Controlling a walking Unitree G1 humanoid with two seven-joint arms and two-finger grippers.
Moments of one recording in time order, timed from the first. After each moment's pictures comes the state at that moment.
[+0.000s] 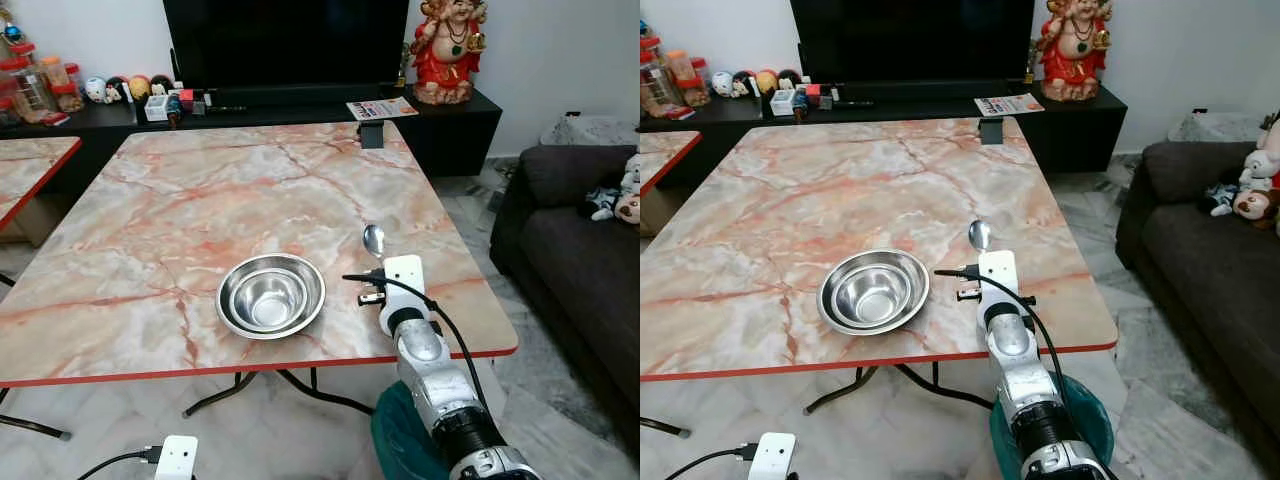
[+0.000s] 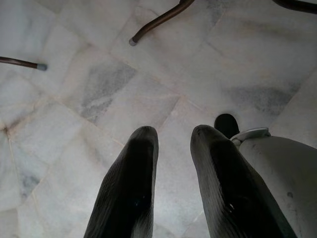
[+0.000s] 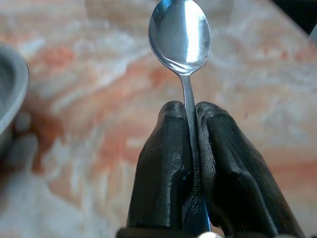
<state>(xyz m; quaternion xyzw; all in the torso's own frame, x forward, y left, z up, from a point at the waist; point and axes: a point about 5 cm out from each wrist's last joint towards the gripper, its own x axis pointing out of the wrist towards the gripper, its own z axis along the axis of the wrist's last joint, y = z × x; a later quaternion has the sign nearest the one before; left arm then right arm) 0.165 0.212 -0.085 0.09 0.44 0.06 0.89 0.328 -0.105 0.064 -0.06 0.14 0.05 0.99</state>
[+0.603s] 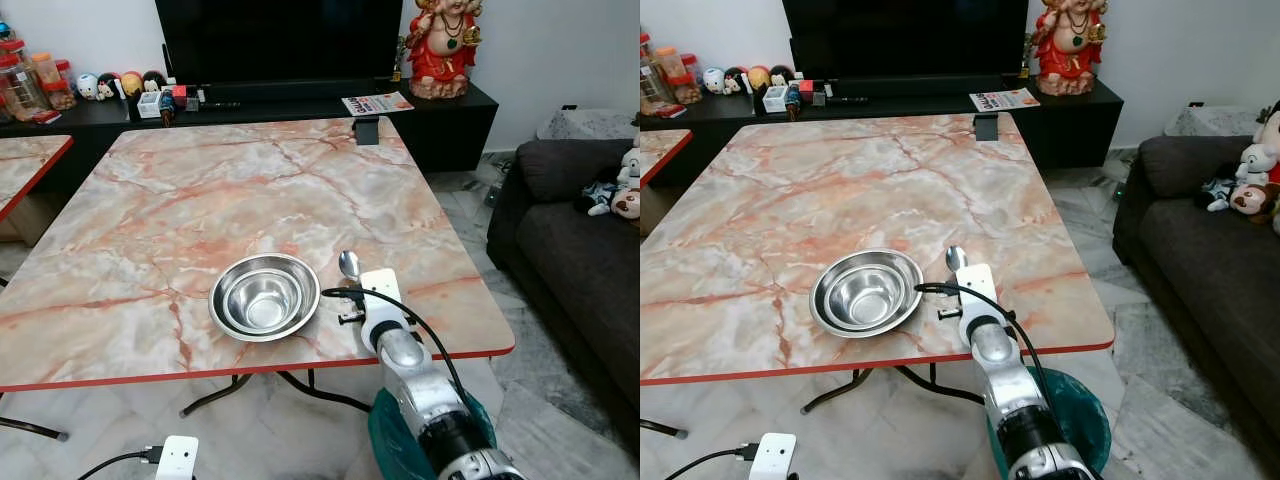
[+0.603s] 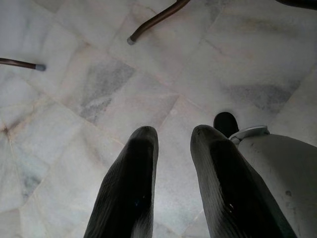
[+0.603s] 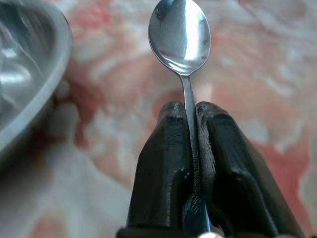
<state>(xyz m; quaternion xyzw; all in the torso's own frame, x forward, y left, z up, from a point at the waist) 0.164 0.212 -0.086 0.09 0.44 0.05 0.89 0.327 -0.072 0.062 -0.06 0.18 0.10 0.98</state>
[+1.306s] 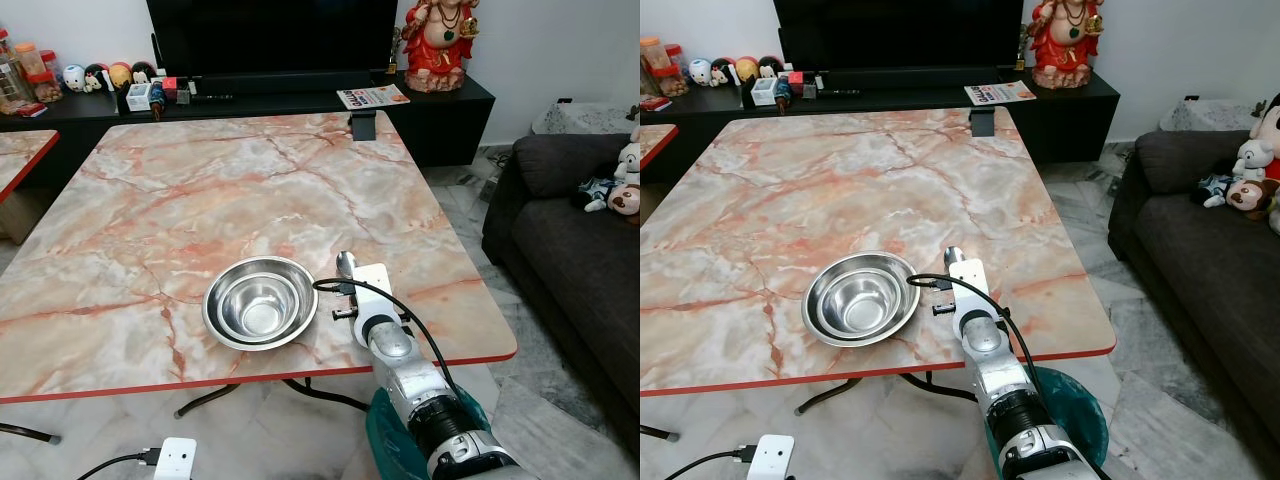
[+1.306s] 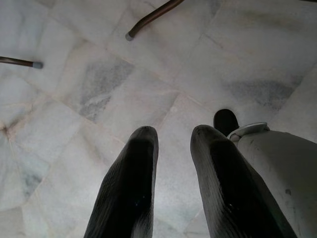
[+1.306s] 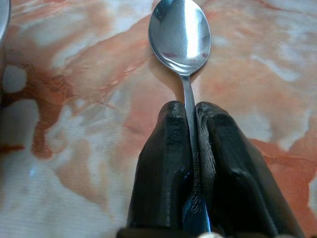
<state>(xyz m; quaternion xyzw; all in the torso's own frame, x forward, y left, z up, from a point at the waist) 0.163 0.215 -0.086 0.09 0.45 0.06 0.89 0.329 -0.070 0.054 -0.07 0.21 0.07 0.97</state>
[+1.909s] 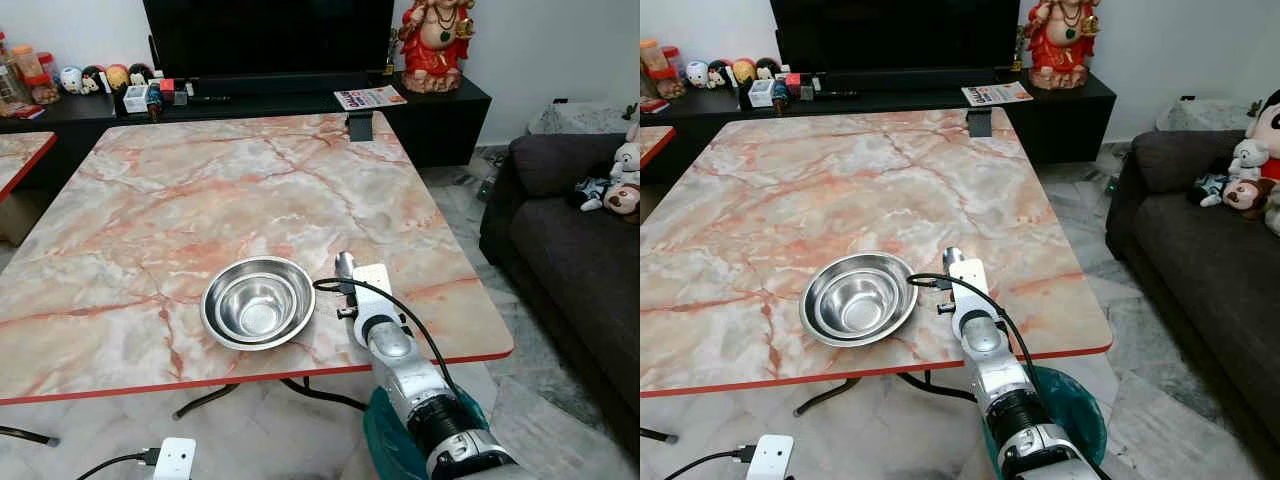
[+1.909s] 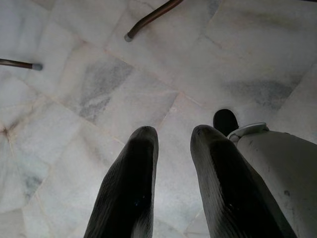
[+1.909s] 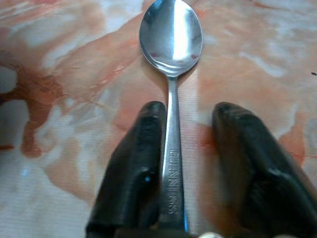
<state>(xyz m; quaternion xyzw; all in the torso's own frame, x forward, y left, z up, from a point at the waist) 0.163 0.216 -0.086 0.09 0.45 0.06 0.89 0.329 -0.070 0.054 -0.06 0.21 0.07 0.97</state>
